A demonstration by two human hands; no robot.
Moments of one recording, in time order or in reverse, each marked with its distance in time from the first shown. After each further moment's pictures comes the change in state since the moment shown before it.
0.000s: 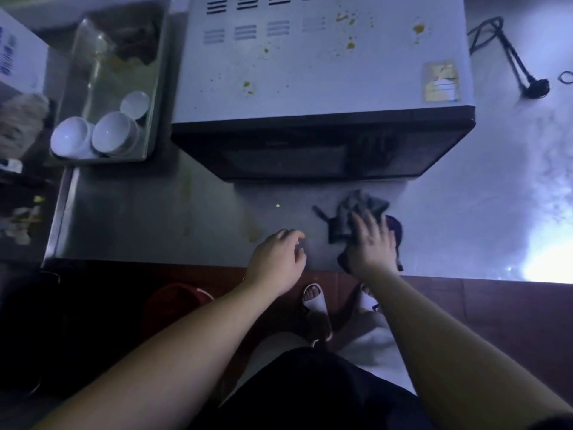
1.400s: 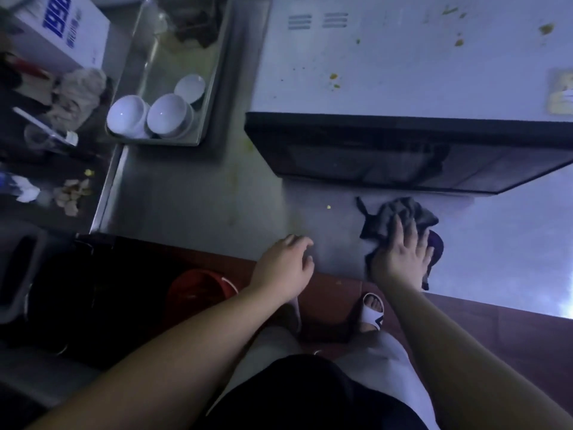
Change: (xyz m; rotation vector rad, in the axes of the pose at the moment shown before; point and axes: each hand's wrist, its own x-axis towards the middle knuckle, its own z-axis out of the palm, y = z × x) left_hand -0.021 -0.077 -0.027 -0.012 0.003 -0.059; right_hand 0.007 -0.057 0.036 0.060 0.130 0.175
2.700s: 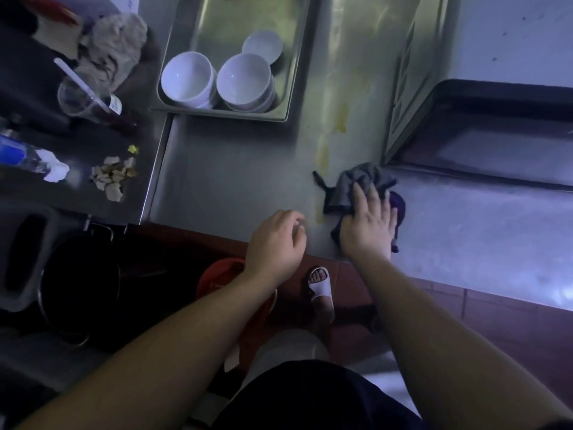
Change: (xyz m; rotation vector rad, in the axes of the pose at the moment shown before) left_hand 0.005 -0.229 -0.066 -0.180 0.192 -0.062; right_hand -0.041 -0.248 0.142 -0.033 -0.047 -0.194
